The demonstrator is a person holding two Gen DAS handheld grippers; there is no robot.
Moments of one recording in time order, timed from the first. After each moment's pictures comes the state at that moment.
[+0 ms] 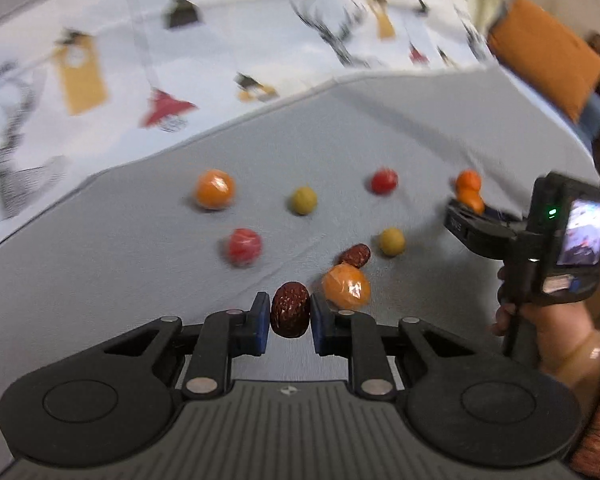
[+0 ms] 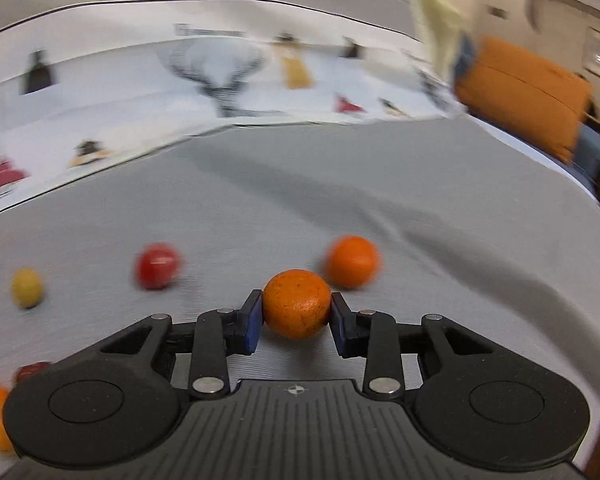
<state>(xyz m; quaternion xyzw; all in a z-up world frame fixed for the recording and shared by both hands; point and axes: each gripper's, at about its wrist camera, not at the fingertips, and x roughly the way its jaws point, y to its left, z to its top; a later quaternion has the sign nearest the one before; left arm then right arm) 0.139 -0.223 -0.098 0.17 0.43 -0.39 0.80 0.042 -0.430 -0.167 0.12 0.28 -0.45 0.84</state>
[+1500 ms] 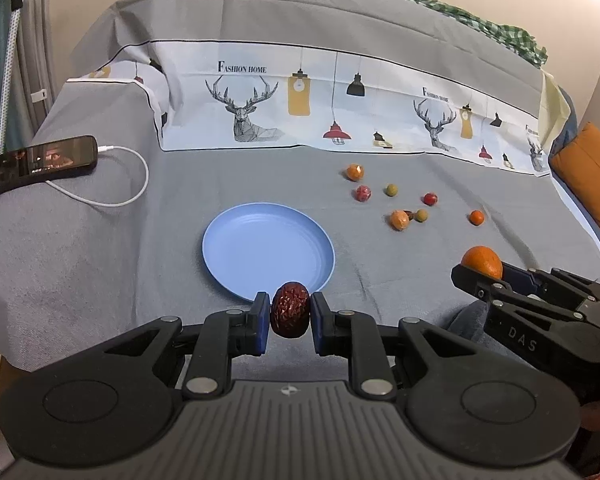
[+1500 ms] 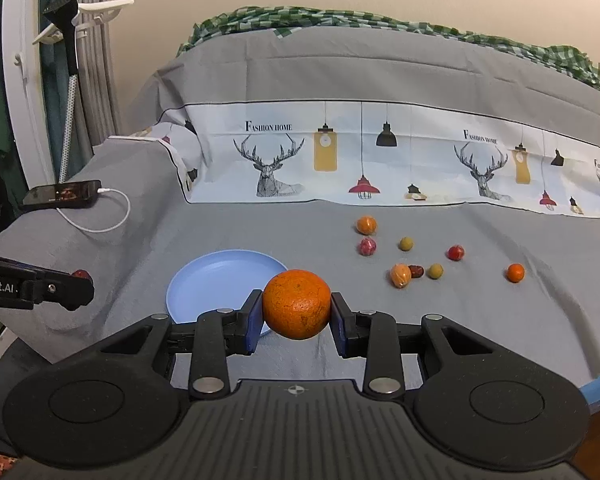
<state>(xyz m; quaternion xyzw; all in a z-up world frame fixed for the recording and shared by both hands) -0.102 0.062 0.037 0.03 0.39 -0.22 0.89 -0.178 -0.125 0.019 0.04 0.26 -0.08 0.96</state>
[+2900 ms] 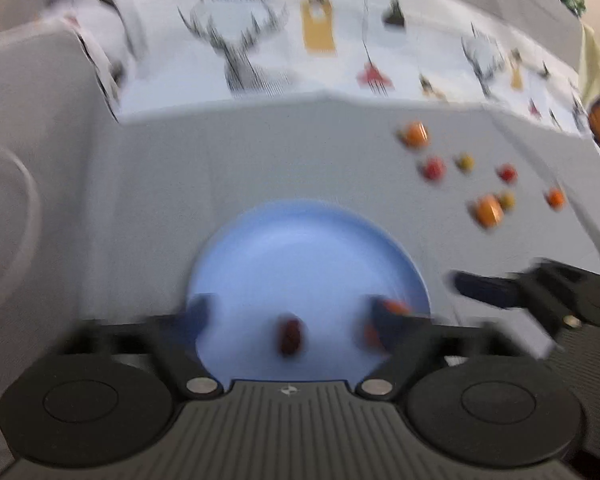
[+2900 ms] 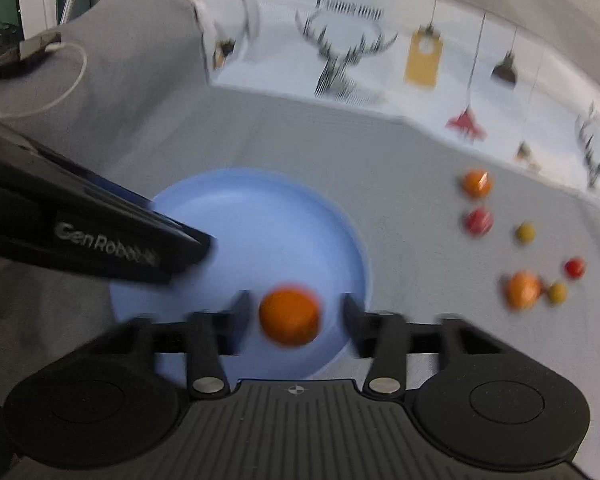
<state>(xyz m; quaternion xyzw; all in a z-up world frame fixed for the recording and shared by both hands) 0.105 0.012 -0.079 0.08 0.43 -0.22 0.87 0.037 -0.091 -0.088 -0.06 0.39 -0.01 0.92</state>
